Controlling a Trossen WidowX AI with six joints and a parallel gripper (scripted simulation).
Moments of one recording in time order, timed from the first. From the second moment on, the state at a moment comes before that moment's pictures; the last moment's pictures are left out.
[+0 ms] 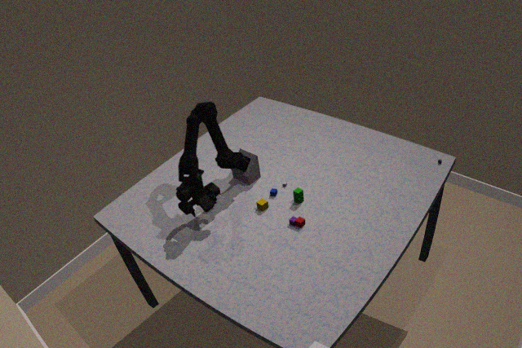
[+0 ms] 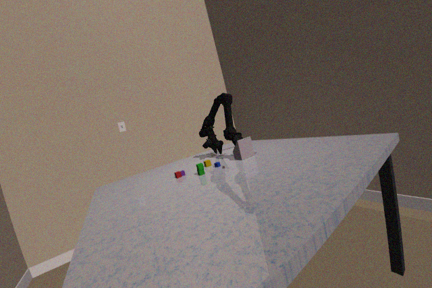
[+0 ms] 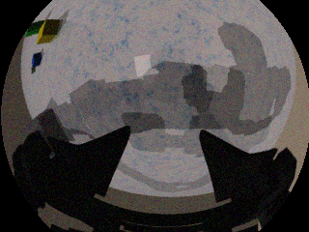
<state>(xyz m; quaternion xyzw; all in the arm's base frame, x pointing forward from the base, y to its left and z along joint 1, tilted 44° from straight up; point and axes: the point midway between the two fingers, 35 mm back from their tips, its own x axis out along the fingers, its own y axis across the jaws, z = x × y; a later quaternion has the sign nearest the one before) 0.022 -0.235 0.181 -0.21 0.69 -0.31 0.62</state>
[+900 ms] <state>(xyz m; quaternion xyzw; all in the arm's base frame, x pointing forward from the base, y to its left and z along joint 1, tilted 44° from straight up) 0.159 -0.244 0.185 -0.20 0.66 -0.25 0.68</state>
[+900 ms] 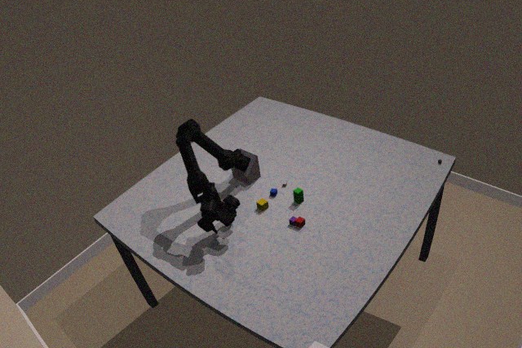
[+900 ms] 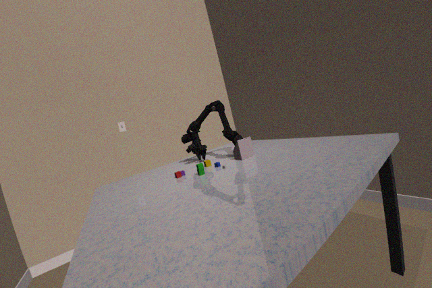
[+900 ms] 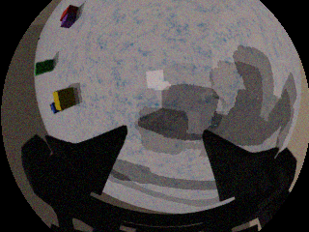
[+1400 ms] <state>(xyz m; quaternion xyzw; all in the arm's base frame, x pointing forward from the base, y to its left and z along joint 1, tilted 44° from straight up) 0.270 -0.203 0.170 -0.19 0.66 -0.24 0.69</state>
